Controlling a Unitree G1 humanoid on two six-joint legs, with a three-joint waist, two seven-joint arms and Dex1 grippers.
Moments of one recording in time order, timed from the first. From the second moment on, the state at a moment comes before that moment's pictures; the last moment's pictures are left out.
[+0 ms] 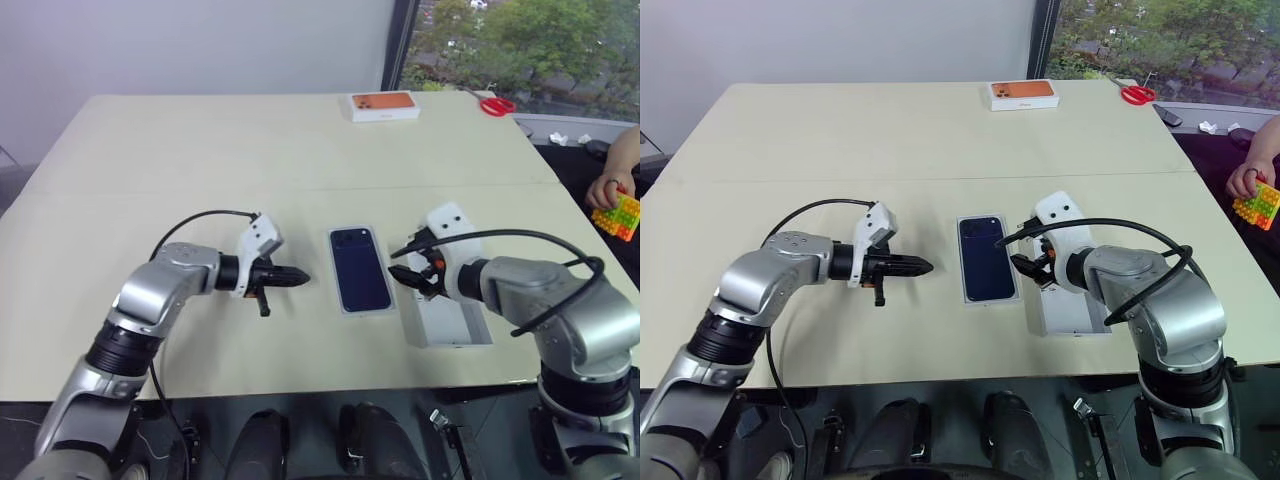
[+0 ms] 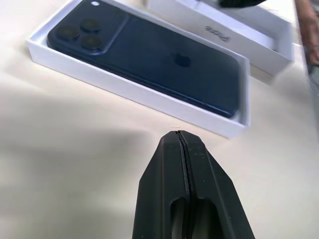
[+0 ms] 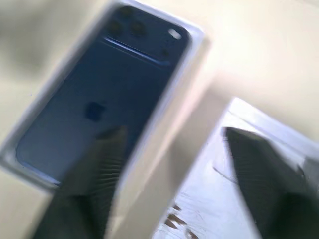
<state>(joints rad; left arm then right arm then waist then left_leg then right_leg) -0.54 0.62 -0.20 -0.09 -0.43 0.78 -1.07 -0.50 -0.54 -0.06 -0.66 0.38 1.61 0.35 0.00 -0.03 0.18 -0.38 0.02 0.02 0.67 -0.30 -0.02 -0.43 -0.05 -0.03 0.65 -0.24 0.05</state>
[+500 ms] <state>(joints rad) -0.51 0.64 -0.22 -0.08 -0.42 0.66 -1.17 -0.57 -0.55 -0.14 -0.40 0.84 1.61 -0.05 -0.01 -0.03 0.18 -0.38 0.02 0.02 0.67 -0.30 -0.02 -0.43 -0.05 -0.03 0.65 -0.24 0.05</state>
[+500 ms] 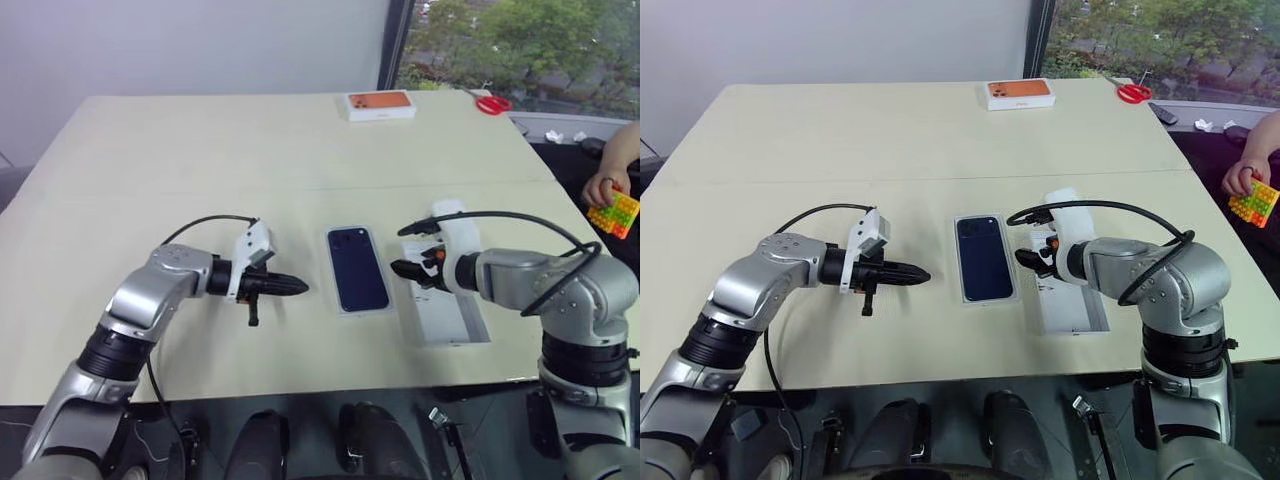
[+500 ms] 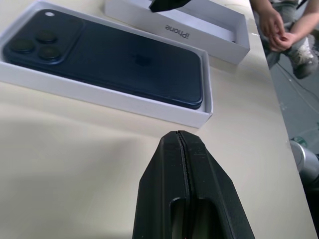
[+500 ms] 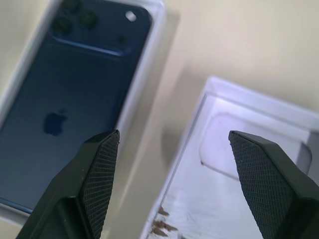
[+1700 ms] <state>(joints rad) -0.49 0.59 -0.22 -0.11 -0.43 0.69 -1.15 -0.54 -0.69 0.16 -0.18 1.96 1.14 -1.19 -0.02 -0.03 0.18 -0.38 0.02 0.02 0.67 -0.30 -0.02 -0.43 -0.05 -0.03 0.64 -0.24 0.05</state>
